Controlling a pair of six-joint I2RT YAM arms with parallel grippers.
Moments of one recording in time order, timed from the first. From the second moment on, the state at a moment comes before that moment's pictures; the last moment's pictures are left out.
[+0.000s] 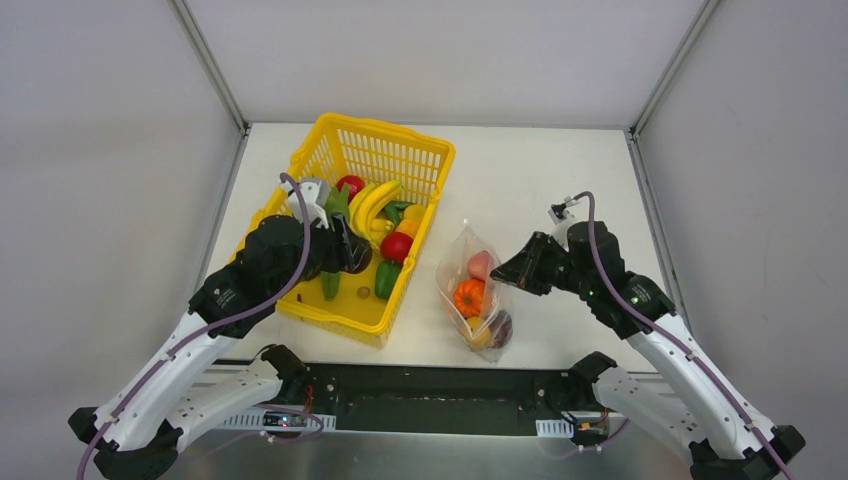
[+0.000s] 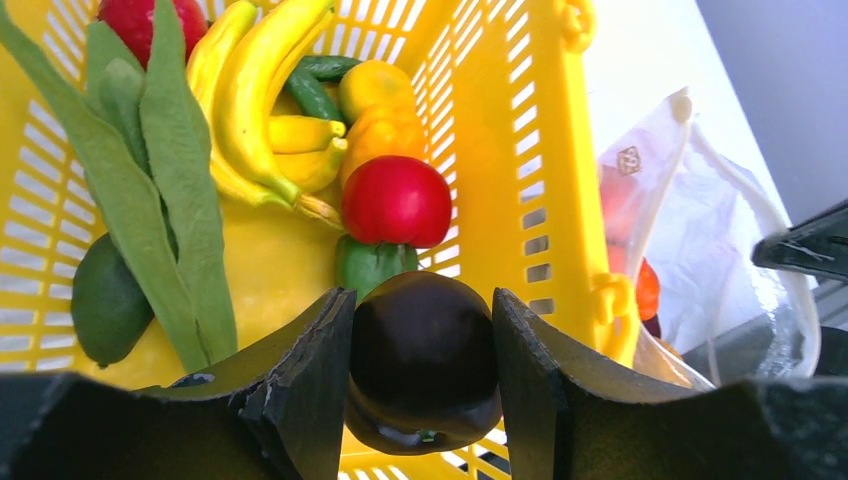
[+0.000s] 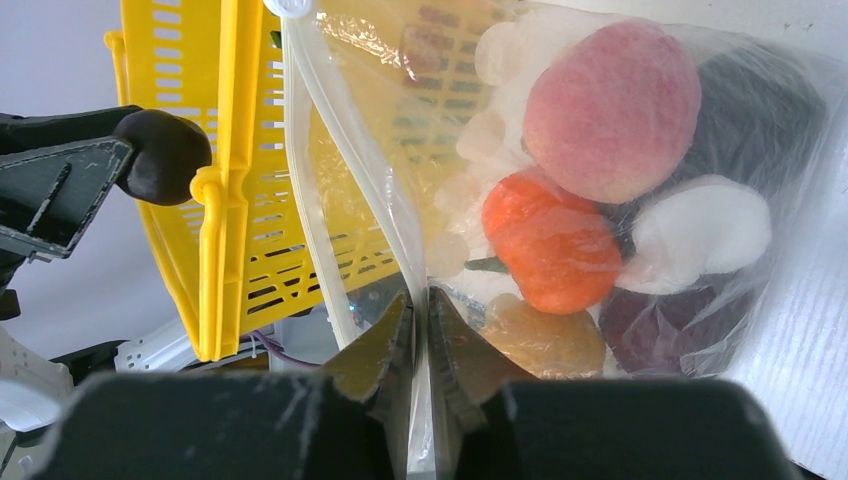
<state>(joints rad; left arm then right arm) -0.70 0.72 0.97 -0.64 -0.21 -0.45 0.59 0.75 0.84 -0.65 -0.27 0.91</state>
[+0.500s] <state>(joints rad) -0.79 0.82 1.05 -0.47 0.02 -0.54 0.59 0.76 0.84 -0.64 -0.28 0.91</state>
